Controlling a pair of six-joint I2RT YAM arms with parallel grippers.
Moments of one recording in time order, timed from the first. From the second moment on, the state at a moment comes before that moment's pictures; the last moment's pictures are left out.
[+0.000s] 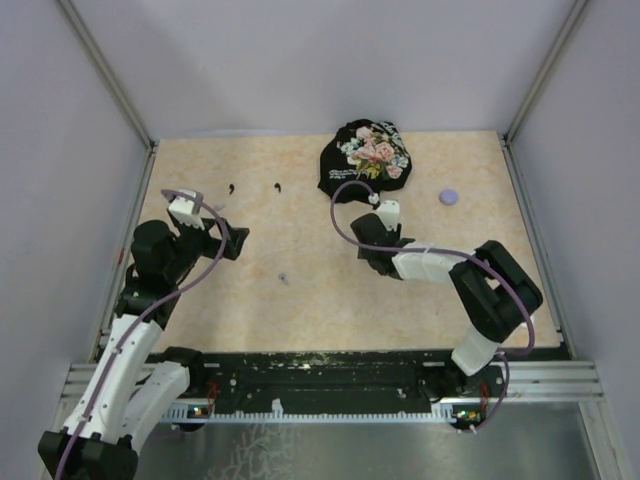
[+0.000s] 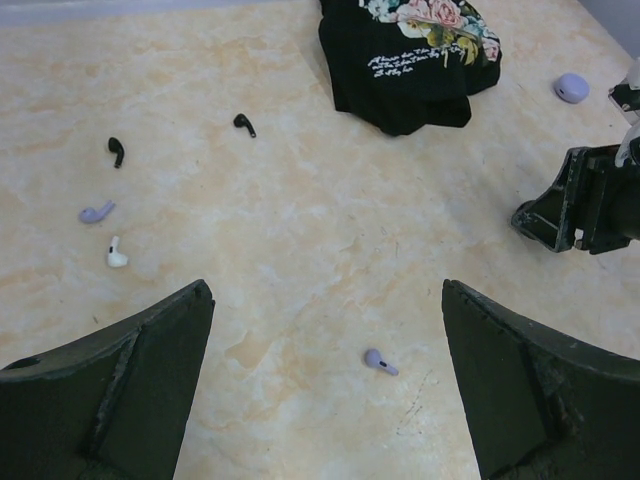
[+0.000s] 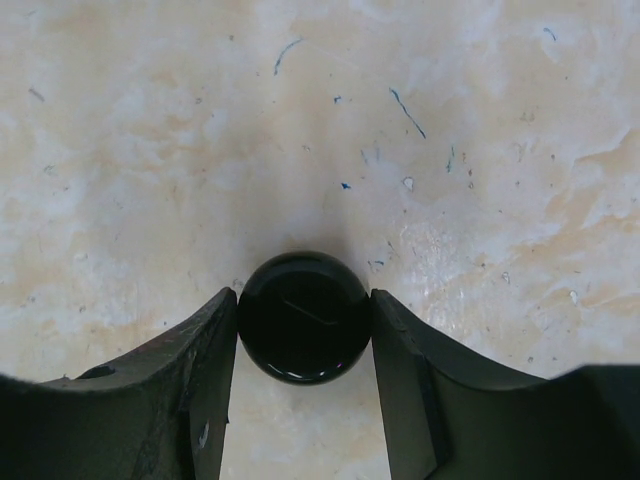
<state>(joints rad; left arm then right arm) -0.19 0.70 0.65 -0.13 0.25 -0.13 0.66 1.68 0.85 -0.07 0.57 0.62</state>
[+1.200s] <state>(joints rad) -0.38 1.13 0.87 -0.13 0.71 -0.33 0.78 1.10 0.63 0.30 -0.06 -0.16</state>
